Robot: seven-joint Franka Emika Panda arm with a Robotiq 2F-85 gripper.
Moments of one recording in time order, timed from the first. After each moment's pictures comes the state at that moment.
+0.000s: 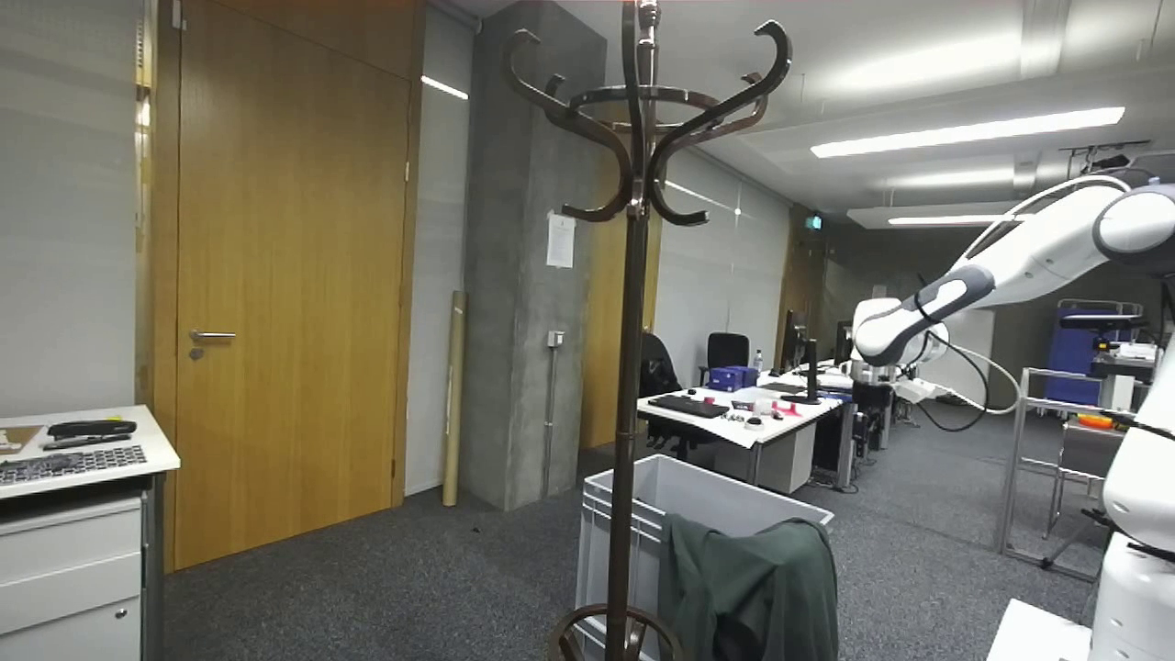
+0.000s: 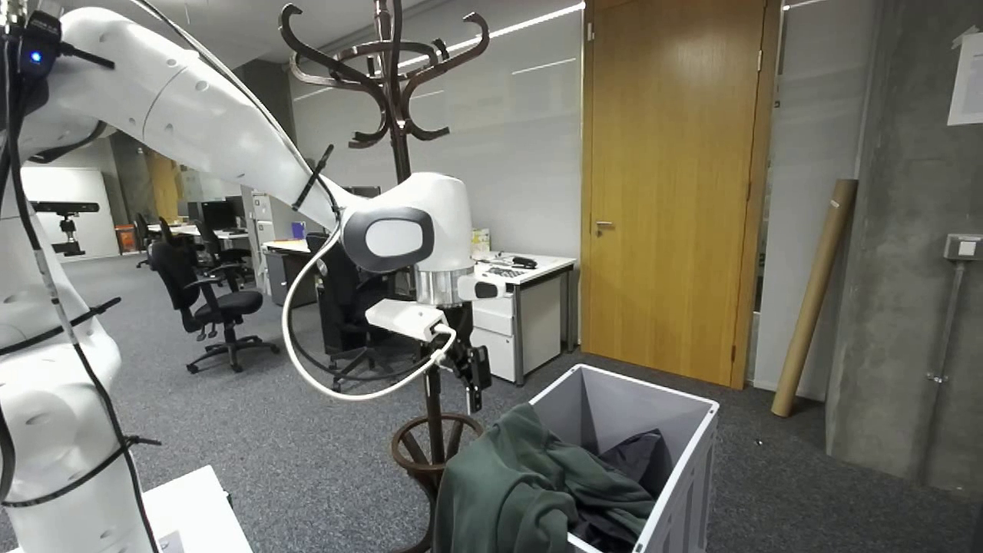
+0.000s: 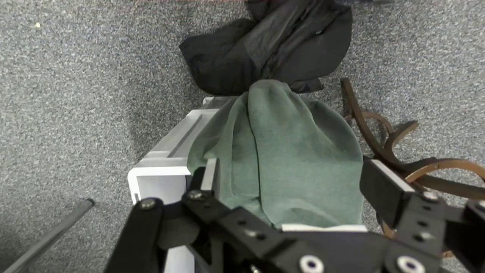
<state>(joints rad) -0.19 -0.14 -0.27 -2.38 -0.12 2.25 -0.42</state>
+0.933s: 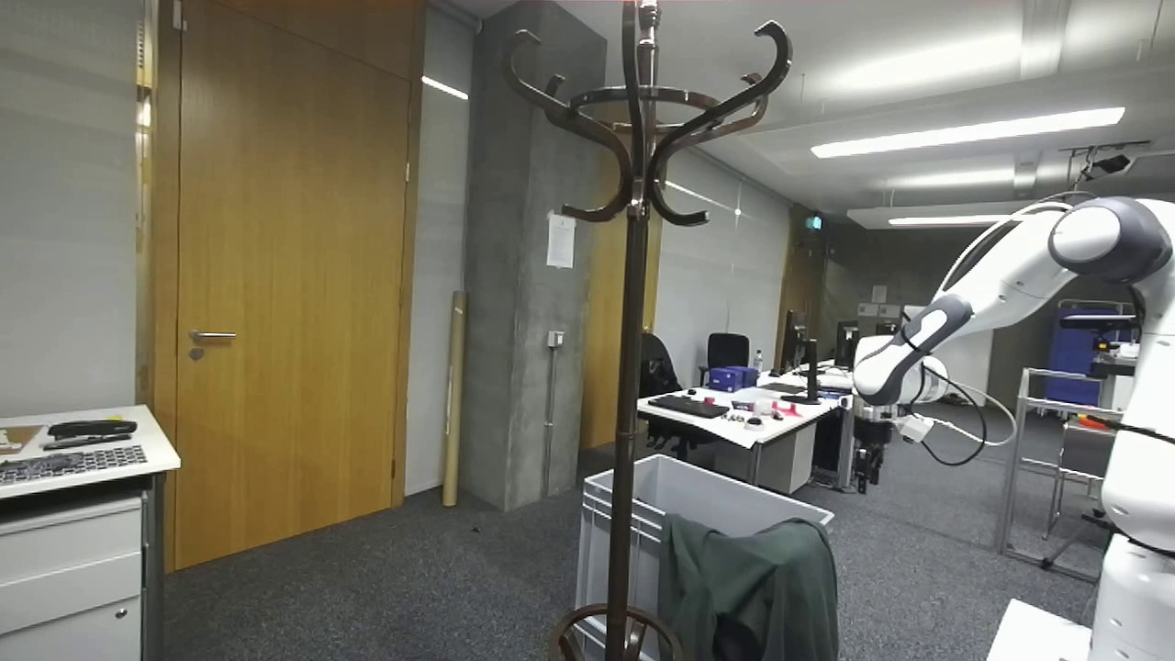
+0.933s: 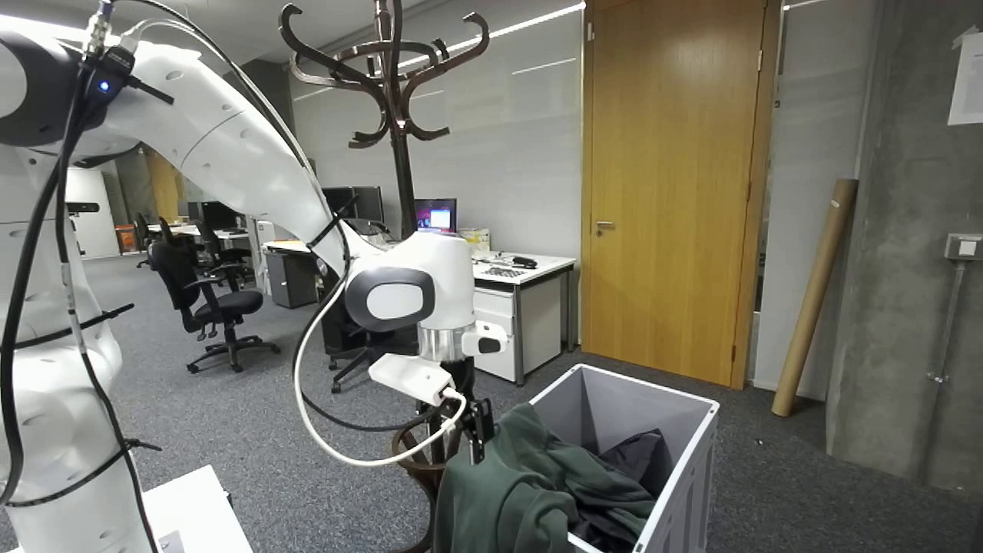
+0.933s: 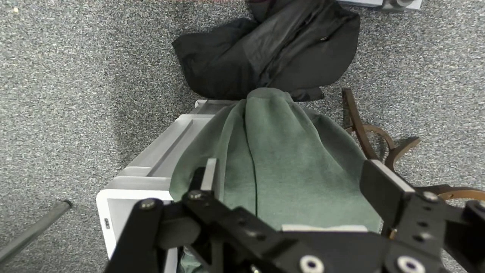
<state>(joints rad) -0.21 -0.01 -0.28 -2.47 -0.07 2.46 -0.53</state>
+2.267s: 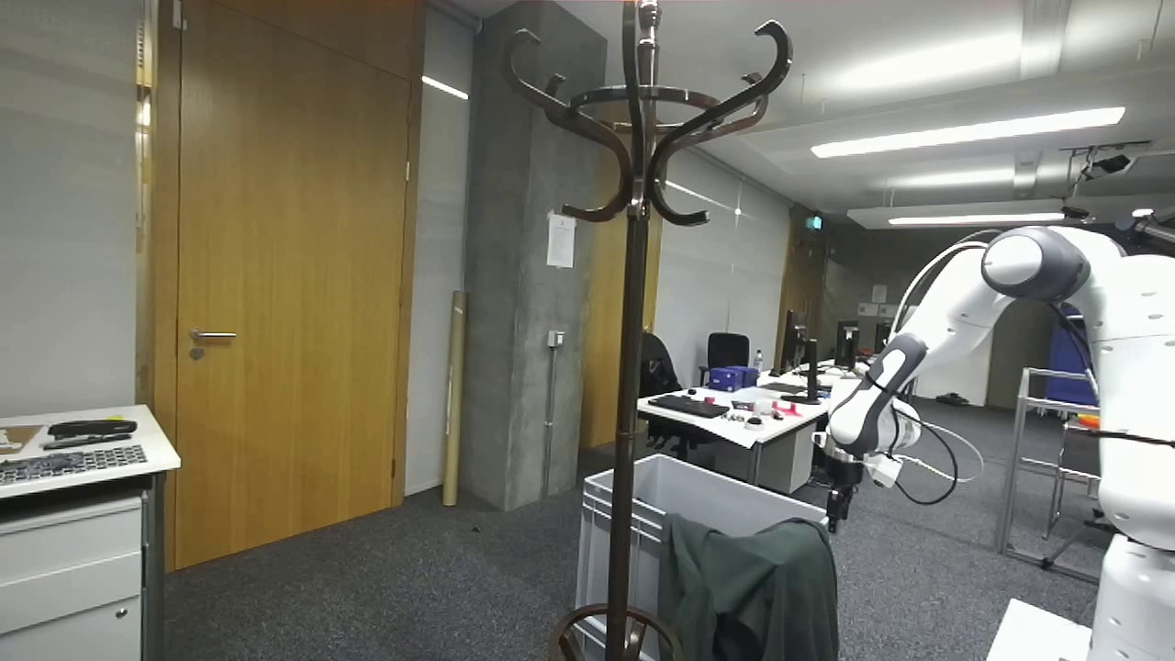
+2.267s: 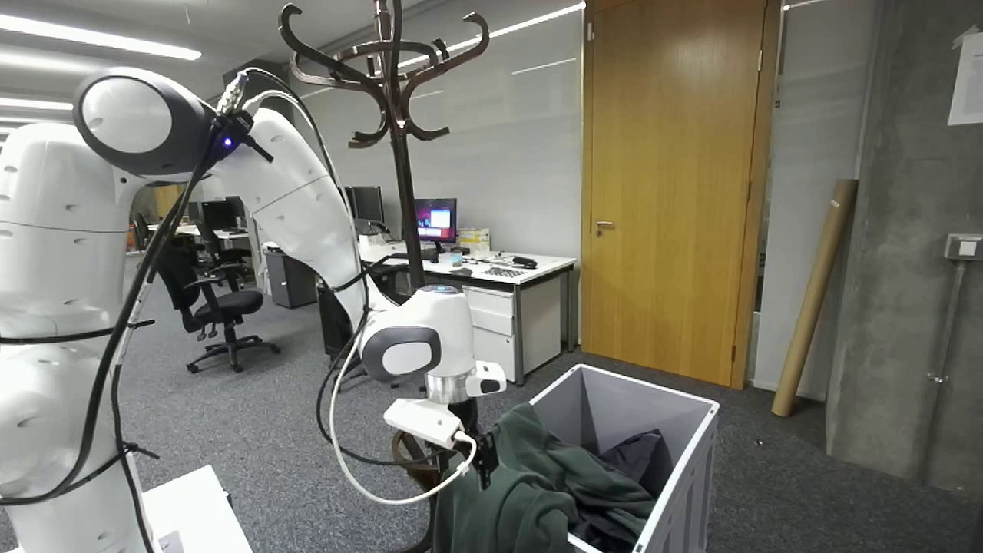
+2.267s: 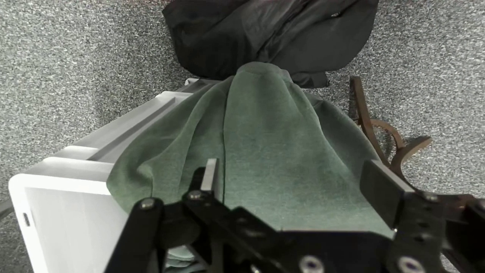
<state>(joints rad) -0.24 0.25 -0.14 -2.45 -0.02 2.75 -0.52</state>
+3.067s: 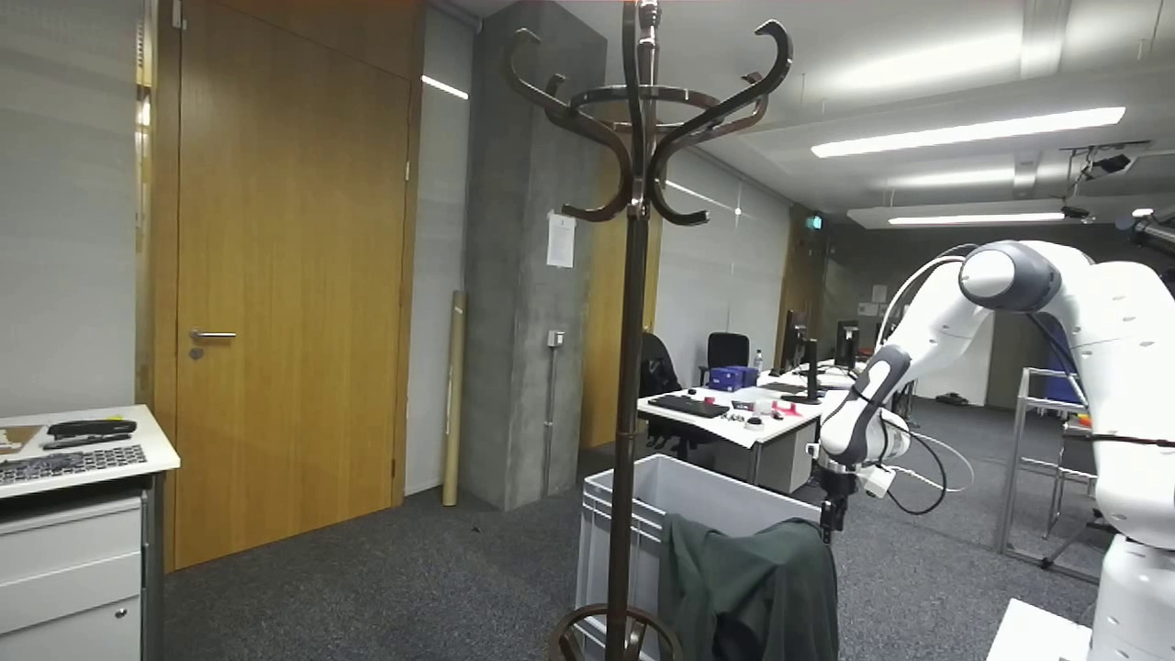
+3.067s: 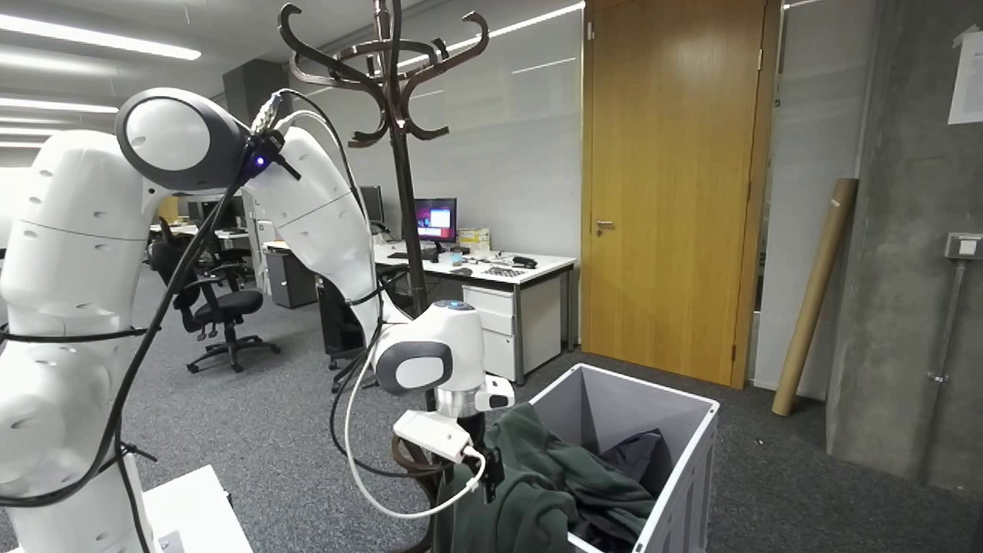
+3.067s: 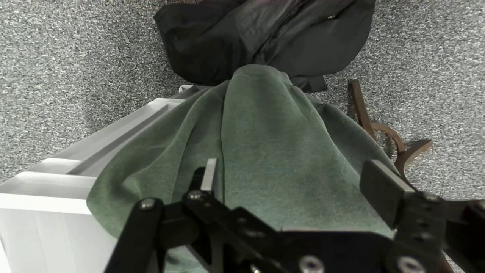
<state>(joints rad) -0.26 0.36 -0.11 -2.38 0.00 2.75 -0.52</state>
